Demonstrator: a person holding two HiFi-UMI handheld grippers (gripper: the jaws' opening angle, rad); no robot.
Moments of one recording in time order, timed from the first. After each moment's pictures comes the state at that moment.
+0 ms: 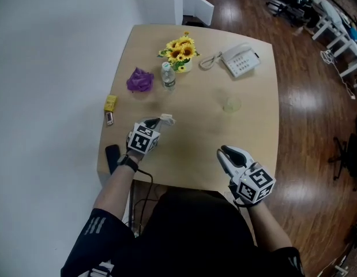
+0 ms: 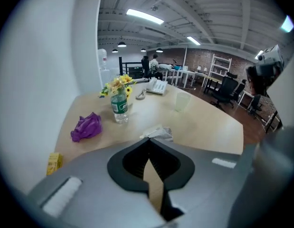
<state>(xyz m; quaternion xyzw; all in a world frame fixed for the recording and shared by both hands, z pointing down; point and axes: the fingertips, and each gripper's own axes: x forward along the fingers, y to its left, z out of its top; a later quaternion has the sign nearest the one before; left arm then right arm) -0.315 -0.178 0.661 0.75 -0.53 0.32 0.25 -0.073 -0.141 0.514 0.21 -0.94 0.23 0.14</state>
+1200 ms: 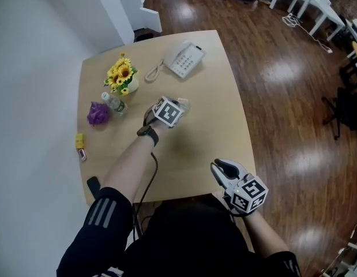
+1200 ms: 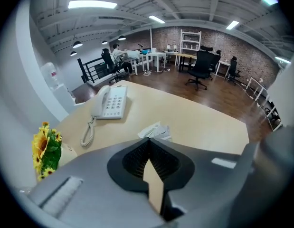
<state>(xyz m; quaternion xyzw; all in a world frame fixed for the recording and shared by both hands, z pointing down) -0.050 -0.387 0.657 0.80 -0.38 0.44 0.15 0.090 -0.146 0.538 0.32 -0.90 0.28 0.10</state>
